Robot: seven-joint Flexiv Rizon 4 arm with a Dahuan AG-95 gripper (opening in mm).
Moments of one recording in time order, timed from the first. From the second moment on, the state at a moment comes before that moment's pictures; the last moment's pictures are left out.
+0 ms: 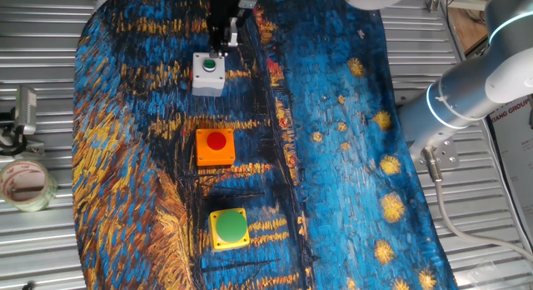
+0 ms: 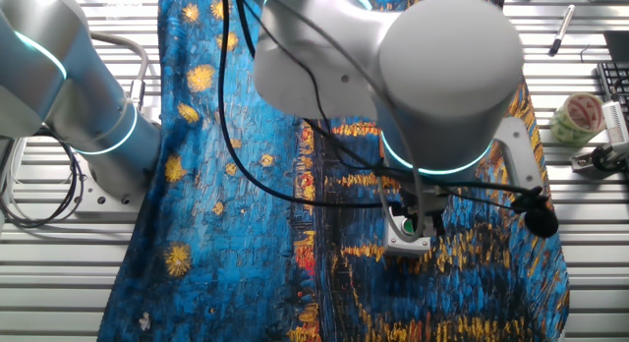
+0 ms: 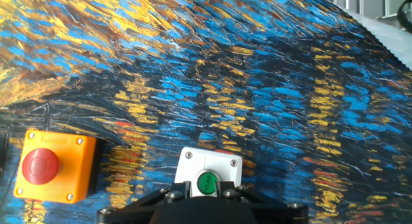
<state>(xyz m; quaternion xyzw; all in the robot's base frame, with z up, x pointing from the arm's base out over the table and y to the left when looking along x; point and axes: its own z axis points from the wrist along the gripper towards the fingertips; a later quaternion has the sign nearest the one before) 0.517 -0.152 0.147 -0.05 1.00 0.00 0.08</state>
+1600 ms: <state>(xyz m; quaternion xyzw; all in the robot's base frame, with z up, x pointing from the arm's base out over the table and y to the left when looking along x) 0.528 -0.115 0.145 -0.01 1.00 -0.01 0.07</state>
